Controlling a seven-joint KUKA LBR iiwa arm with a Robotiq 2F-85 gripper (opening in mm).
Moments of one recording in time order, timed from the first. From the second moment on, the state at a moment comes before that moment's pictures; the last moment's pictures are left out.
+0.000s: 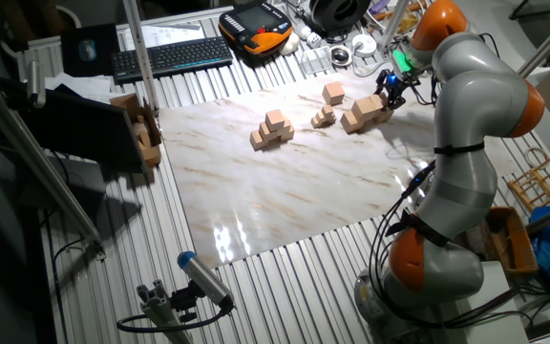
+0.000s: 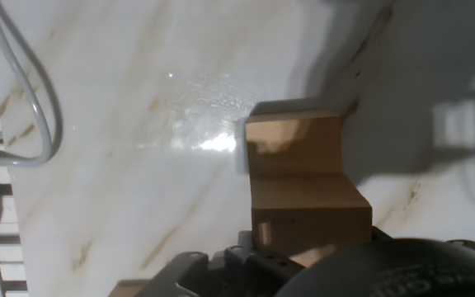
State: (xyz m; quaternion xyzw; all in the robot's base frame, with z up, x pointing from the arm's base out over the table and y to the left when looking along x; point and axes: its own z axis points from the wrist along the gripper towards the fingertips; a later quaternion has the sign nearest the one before) arm 0.619 -0.239 0.116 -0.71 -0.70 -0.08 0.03
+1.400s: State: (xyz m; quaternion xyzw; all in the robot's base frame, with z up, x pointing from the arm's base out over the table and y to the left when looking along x) arm 0.620 -0.238 0.112 -0.70 -0.70 -0.08 0.06
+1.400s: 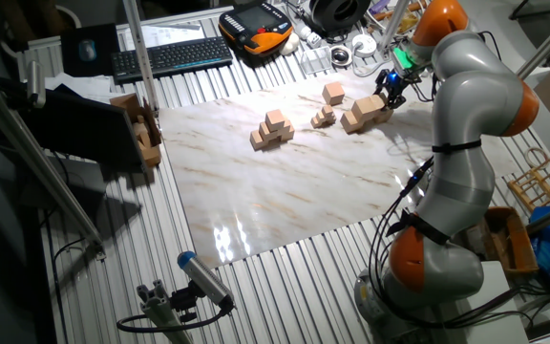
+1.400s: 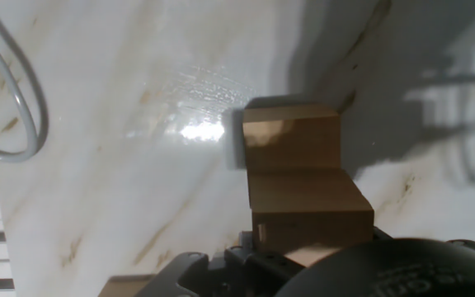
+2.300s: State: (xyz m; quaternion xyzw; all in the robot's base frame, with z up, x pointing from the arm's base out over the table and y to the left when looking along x) arm 0.619 -0.239 0.112 -0.70 -0.70 -0.08 0.08
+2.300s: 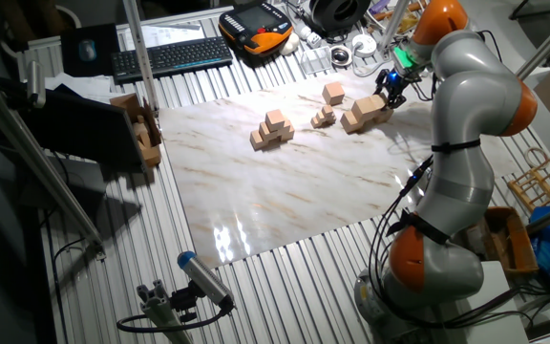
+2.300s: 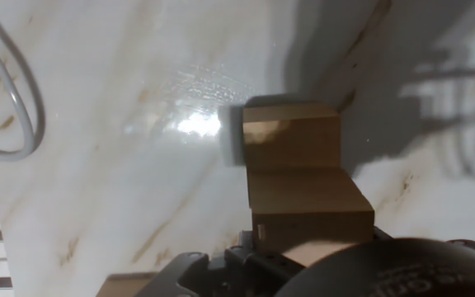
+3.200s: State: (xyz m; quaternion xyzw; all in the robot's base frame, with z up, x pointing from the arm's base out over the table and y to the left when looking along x) arm 0.623 -0.239 0.122 -0.70 -0.70 -0.08 0.09
